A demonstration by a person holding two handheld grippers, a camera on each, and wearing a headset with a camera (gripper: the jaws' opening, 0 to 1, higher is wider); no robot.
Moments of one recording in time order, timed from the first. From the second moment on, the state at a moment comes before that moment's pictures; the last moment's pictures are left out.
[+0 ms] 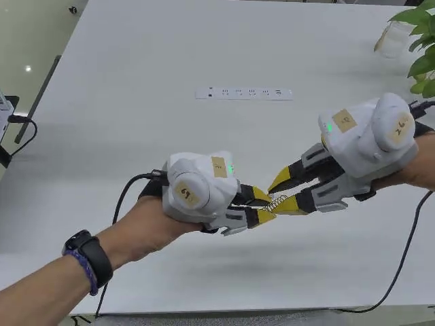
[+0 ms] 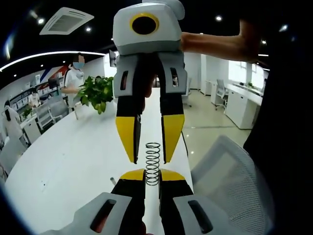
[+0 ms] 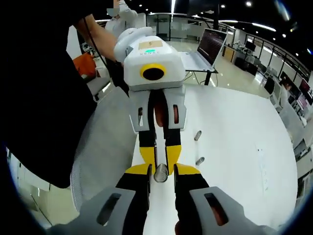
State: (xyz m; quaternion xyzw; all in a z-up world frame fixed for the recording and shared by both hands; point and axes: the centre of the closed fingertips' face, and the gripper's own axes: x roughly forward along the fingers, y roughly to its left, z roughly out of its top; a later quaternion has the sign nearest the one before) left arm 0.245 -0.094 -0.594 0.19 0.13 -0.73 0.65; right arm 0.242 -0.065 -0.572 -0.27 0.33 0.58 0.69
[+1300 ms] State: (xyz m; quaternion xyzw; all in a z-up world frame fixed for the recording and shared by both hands) left arm 0.247 -0.100 -0.582 0.16 0.12 -0.74 0.64; right arm 0.244 -0.079 -0.580 -0.35 0.33 0.60 0.64
